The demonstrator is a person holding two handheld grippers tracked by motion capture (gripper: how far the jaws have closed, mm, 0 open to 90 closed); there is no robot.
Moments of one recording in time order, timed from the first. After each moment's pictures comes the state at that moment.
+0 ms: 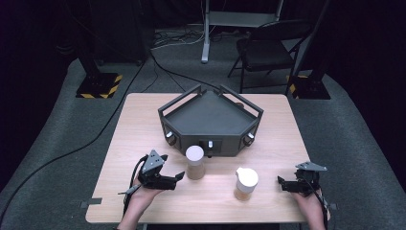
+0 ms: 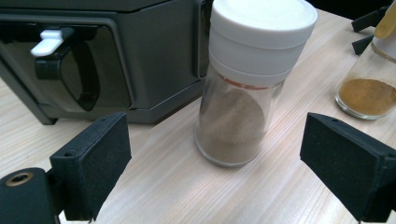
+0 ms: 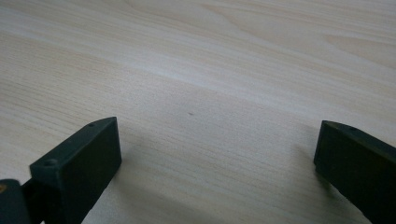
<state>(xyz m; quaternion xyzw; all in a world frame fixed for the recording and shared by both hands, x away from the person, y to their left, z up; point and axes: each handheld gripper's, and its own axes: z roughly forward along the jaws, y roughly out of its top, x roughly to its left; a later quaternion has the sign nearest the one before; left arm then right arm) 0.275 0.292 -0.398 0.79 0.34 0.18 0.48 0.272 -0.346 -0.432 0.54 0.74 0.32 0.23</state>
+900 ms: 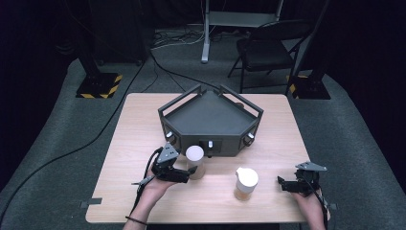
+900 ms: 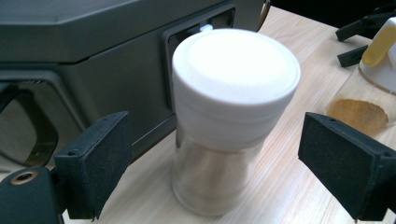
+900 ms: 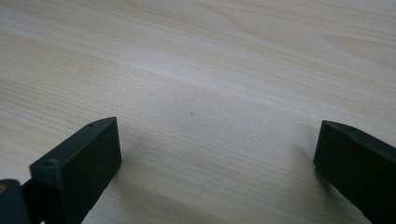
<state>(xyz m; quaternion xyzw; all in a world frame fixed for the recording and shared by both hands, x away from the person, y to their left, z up) 0.305 0.260 -0.389 0.80 0.32 0.16 0.49 0.272 -0.346 -0.432 0.54 0.75 0.32 0.23</state>
